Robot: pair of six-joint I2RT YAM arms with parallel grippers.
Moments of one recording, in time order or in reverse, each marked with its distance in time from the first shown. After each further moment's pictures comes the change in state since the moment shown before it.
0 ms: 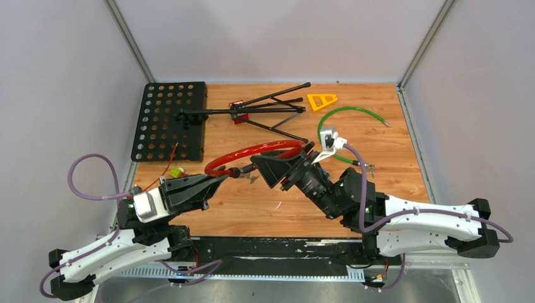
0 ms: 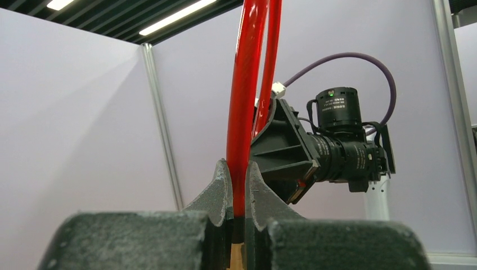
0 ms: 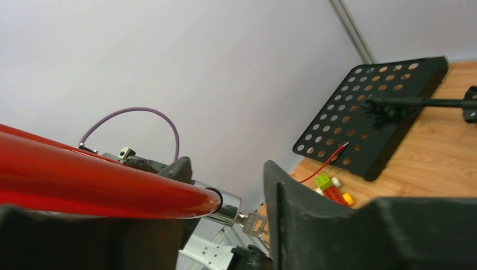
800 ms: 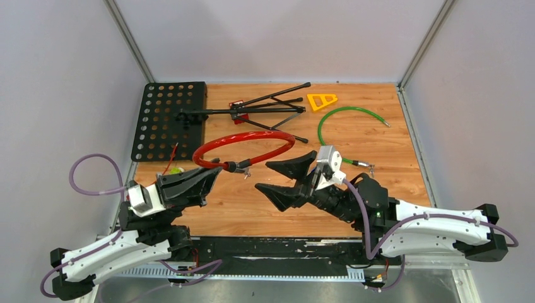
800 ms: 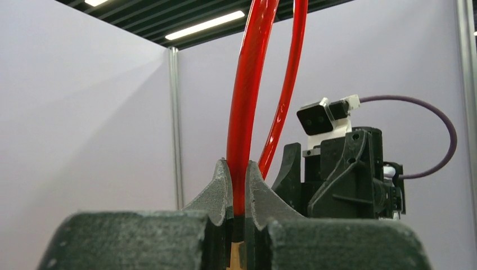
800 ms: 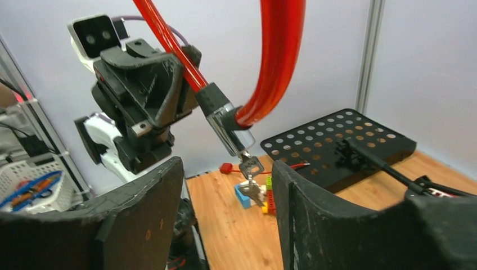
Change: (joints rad) left arm 0.000 0.008 -0.038 0.107 -0.121 -0.072; right arm 0.000 -0.130 -0.111 0.003 -0.330 -0.478
